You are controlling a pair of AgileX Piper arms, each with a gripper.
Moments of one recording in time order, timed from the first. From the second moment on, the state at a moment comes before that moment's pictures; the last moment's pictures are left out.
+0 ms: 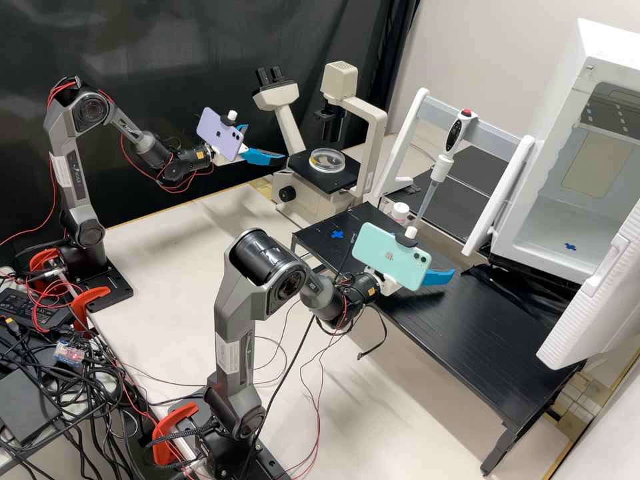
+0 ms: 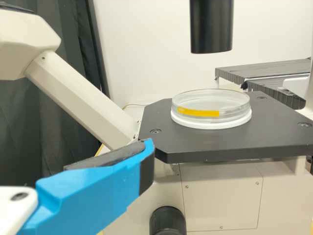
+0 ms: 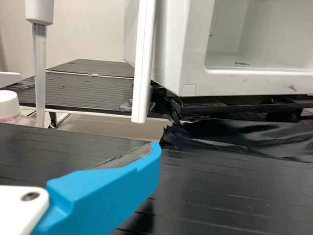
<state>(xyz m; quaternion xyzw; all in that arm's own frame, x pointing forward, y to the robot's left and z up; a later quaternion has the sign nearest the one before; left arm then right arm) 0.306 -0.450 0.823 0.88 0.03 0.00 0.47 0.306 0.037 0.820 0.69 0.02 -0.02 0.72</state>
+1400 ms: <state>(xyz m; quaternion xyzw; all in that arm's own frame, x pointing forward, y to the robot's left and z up) 0.306 -0.450 0.823 0.88 0.03 0.00 0.47 0.257 0.191 0.753 0.61 0.23 0.10 0.75</state>
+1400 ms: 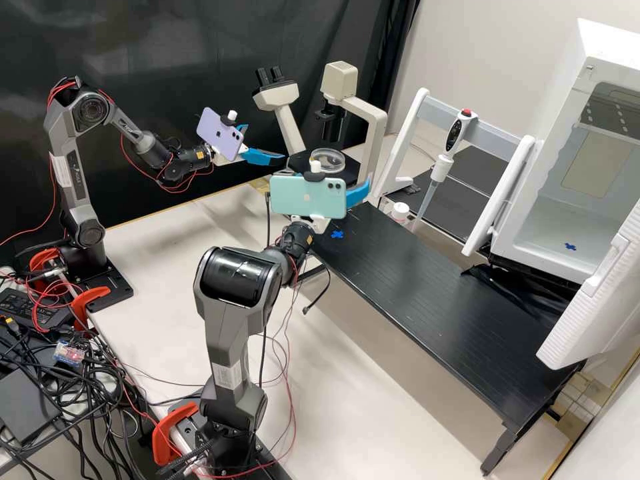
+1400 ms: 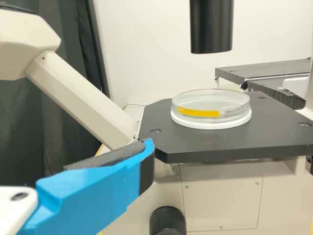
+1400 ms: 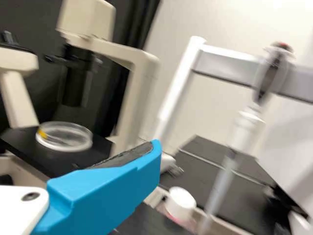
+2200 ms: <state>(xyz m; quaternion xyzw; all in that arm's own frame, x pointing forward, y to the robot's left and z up) 0.306 -0.450 0.823 0.88 0.03 0.00 0.47 0.359 0.283 0.677 0.61 0.27 -0.04 0.74</state>
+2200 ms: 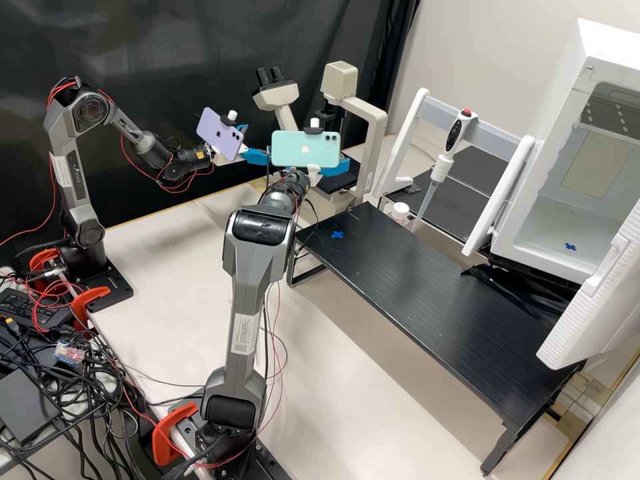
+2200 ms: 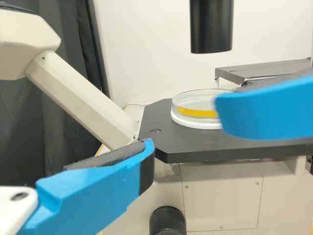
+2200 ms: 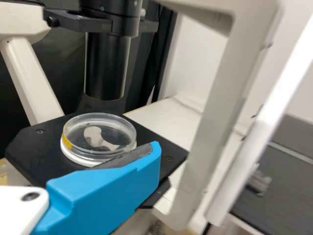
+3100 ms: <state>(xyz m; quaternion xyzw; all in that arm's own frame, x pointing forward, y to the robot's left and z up) 0.306 -0.450 0.823 0.88 0.03 0.00 0.47 0.419 0.286 0.632 0.64 0.24 -0.14 0.72</state>
